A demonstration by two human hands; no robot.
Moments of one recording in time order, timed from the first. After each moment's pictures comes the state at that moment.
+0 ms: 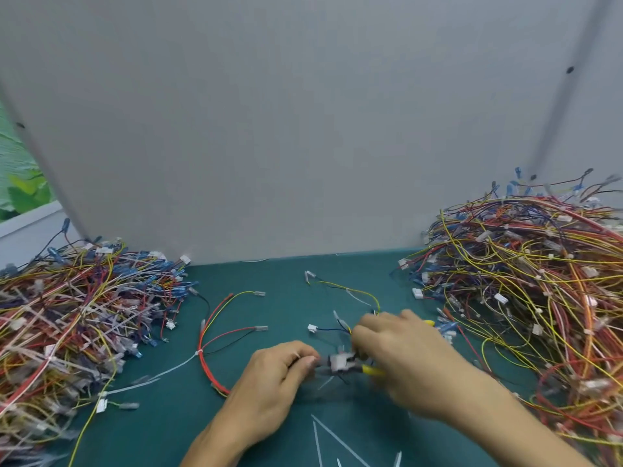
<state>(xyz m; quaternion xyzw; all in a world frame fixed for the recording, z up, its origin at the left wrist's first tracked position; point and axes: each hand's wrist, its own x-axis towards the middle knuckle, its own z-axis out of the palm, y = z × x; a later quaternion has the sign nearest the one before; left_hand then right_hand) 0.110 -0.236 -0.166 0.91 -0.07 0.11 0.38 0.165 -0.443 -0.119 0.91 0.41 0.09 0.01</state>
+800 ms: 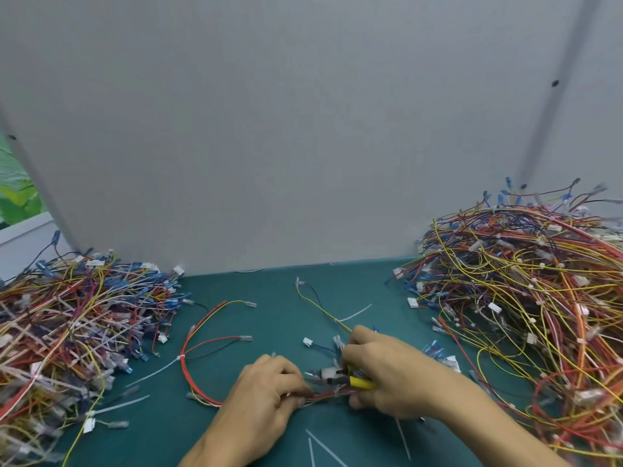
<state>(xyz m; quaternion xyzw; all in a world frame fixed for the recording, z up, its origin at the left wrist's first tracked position) 0.119 -0.220 -0.187 0.95 -0.15 0.12 0.23 0.187 -0.437 -0.136 0.91 0.38 -0.10 -0.10</state>
